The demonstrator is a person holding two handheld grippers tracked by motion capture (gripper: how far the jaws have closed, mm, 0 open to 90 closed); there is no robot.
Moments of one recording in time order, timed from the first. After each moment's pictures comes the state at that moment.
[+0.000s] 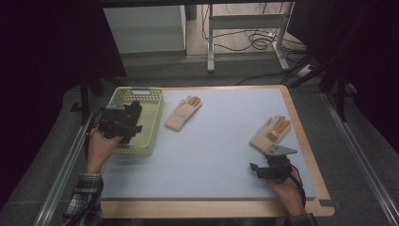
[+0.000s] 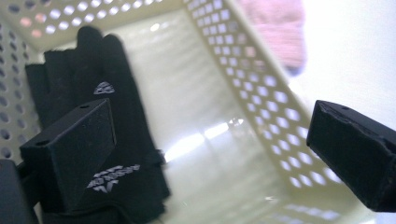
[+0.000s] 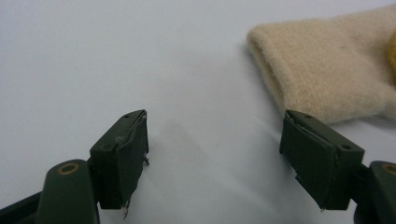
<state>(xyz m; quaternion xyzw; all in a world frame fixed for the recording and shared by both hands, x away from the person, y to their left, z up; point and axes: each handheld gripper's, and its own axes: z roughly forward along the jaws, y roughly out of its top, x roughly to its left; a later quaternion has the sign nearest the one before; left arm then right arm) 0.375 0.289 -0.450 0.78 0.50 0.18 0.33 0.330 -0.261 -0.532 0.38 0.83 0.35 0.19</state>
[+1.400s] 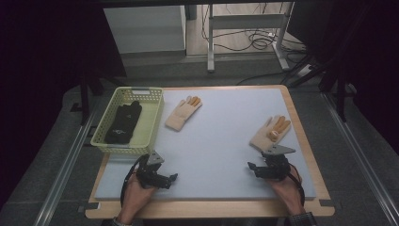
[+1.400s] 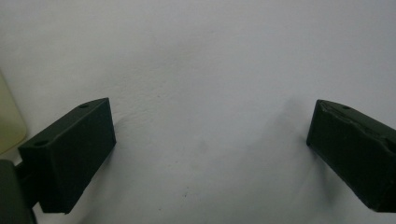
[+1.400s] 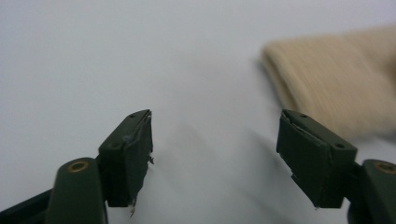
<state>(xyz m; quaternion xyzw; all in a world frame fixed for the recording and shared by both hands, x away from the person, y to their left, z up) 0.288 0.177 -0.552 0.83 0.40 0.14 0.35 0.330 -0.252 -0.526 0.38 0.83 0.37 0.19</state>
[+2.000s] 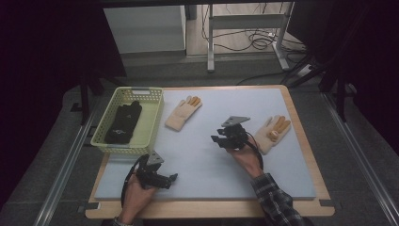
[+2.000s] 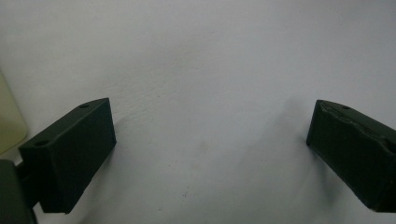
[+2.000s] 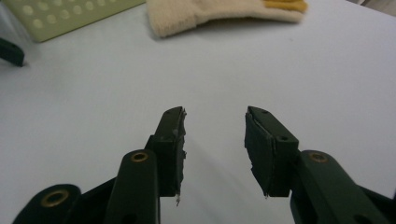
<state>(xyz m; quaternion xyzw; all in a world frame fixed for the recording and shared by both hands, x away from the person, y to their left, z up) 0.288 0.178 -0.553 0.83 0.40 0.14 0.35 0.413 -0.126 -0.499 0.29 0.85 0.41 0.15</state>
